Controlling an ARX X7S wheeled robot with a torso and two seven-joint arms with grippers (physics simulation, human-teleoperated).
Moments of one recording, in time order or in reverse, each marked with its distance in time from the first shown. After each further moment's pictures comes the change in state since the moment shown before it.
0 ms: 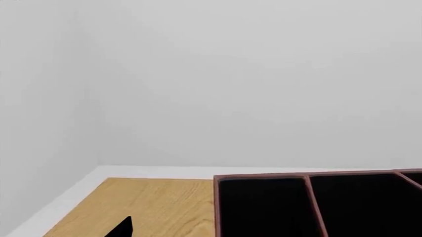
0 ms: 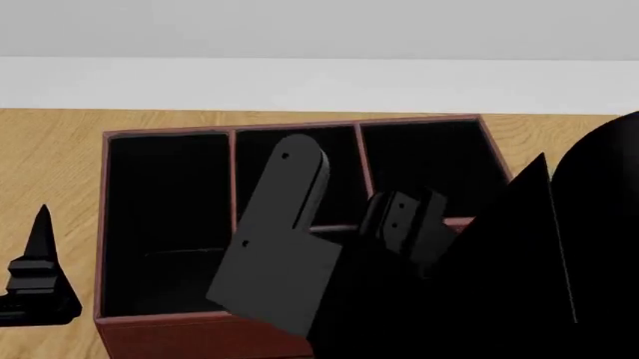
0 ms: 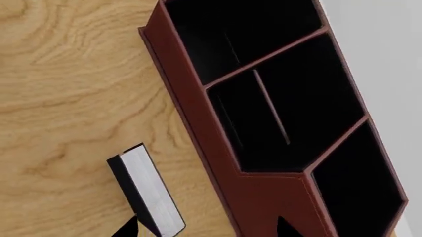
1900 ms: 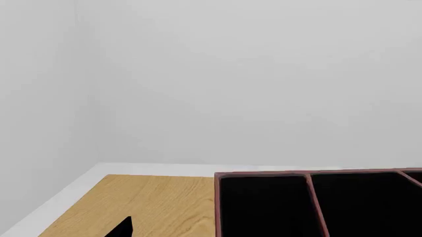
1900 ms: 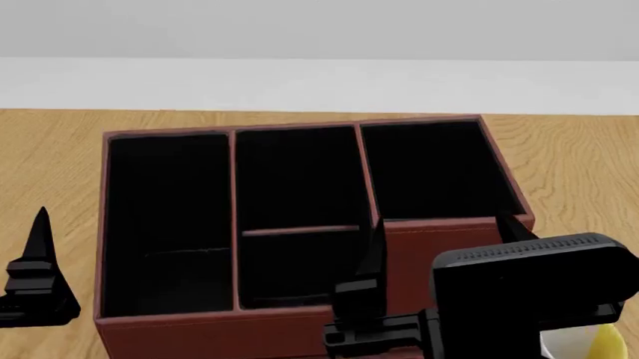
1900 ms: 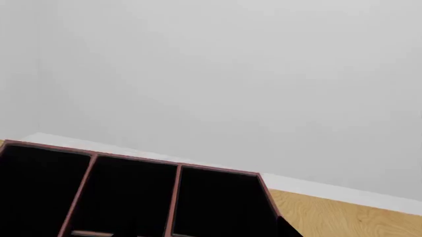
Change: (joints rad) left arm 0.005 0.031 -0.021 -0.002 0.045 -0.012 0.052; right arm -1.347 -0.420 1.044 -0.606 -1.635 -0.209 -0.327
